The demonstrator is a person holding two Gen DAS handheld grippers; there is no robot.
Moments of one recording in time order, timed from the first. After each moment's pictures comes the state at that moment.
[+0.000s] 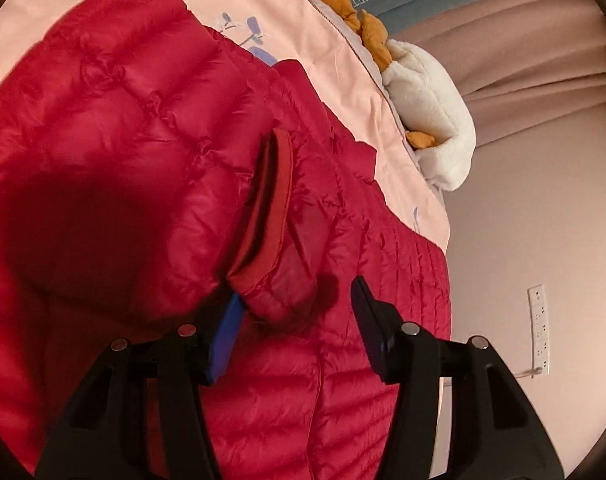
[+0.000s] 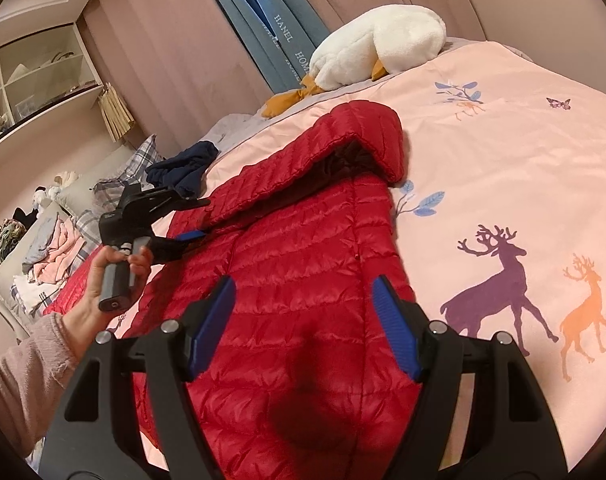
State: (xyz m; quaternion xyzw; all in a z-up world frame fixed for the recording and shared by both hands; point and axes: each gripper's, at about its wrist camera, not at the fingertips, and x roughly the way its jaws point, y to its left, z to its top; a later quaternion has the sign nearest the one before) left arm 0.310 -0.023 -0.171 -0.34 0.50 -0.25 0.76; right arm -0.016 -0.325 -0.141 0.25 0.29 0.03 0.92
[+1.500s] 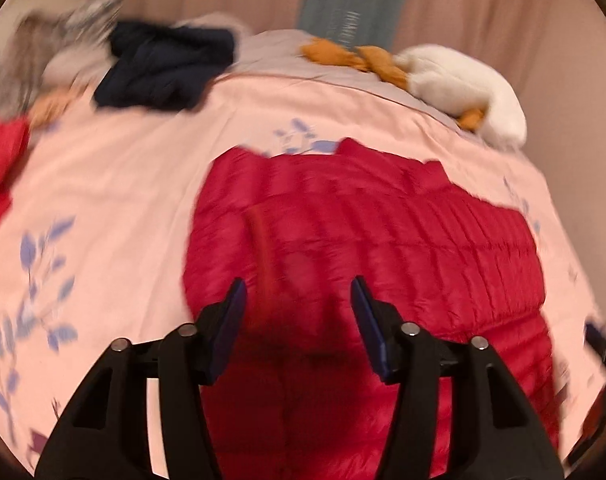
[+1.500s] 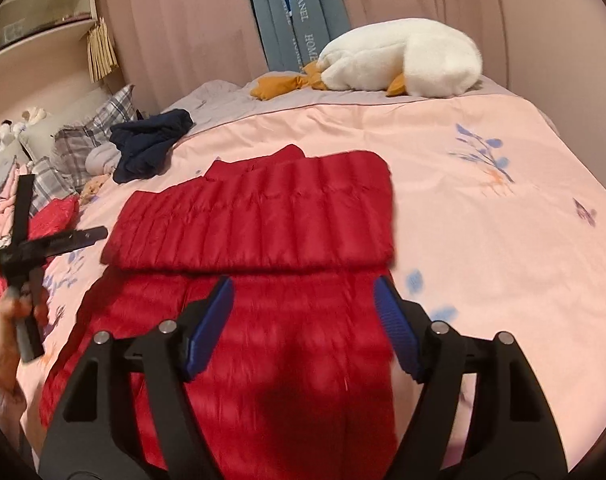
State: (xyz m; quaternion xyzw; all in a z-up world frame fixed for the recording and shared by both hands) left arm 0.267 0.009 -0.108 -0.02 0.39 -0.14 0.91; right arm 0.121 -0.311 -0.109 0.11 0.34 0.00 0.93
